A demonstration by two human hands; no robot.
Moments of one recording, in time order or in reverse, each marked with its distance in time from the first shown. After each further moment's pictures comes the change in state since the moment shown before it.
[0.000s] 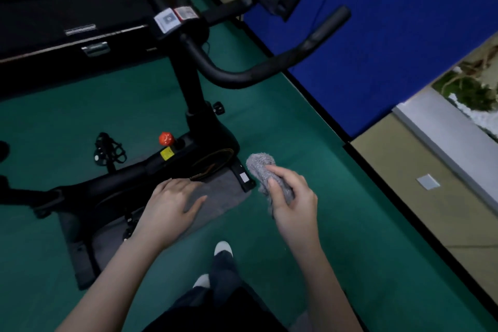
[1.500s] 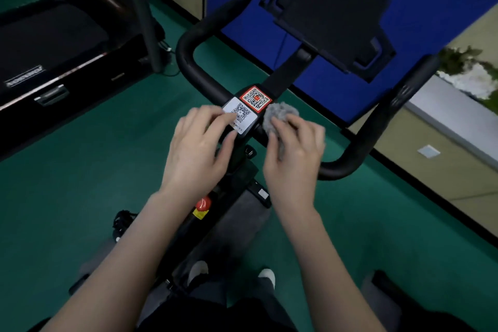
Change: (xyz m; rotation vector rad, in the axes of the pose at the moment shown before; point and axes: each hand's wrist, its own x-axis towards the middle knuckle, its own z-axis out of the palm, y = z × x) left_hand 0.260 -0.125 -0.169 -0.173 0.405 0.532; right_hand 0.214 -0.120 0.221 -0.618 0.557 -0.136
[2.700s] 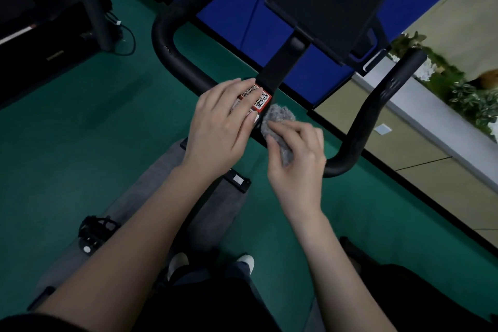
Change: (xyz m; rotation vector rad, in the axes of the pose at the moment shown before) left_hand 0.041 -0.018 0.052 -0.142 0.048 0.194; right_hand 0.003 0.001 0.006 -0.038 -0.040 0.048
